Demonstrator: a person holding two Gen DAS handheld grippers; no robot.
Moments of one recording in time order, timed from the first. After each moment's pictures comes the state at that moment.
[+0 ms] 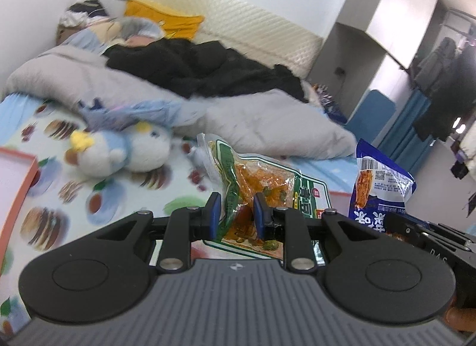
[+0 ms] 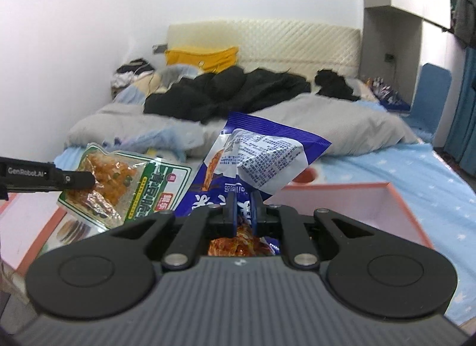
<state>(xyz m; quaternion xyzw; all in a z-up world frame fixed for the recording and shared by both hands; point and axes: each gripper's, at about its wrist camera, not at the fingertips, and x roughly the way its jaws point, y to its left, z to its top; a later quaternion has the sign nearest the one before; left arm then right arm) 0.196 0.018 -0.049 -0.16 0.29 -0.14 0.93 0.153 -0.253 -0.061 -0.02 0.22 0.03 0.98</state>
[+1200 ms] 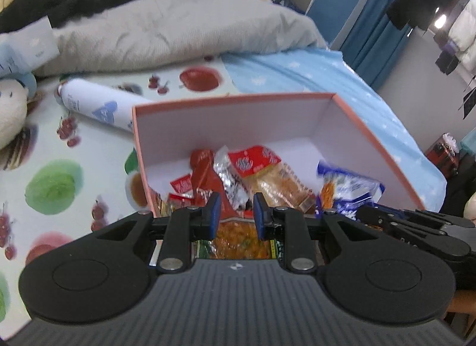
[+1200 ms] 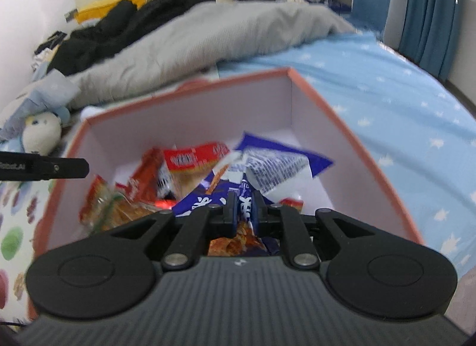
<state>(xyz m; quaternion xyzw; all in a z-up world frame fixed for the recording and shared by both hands) 0.340 -0.217 -0.178 -0.04 0.44 -0.25 0.86 0.233 -0.428 -0.199 0.08 0.38 -0.07 0.92</state>
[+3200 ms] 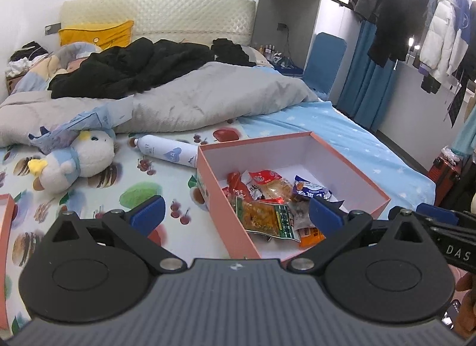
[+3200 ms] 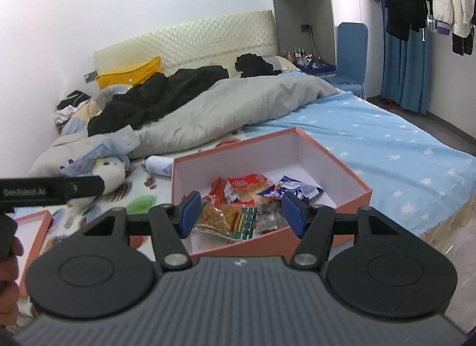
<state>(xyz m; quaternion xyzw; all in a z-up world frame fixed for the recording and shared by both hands) 0.120 -0.092 -0.052 -0.01 0.30 -0.22 0.93 0.040 -0.316 -0.093 0.08 0.23 -0.10 0.97</state>
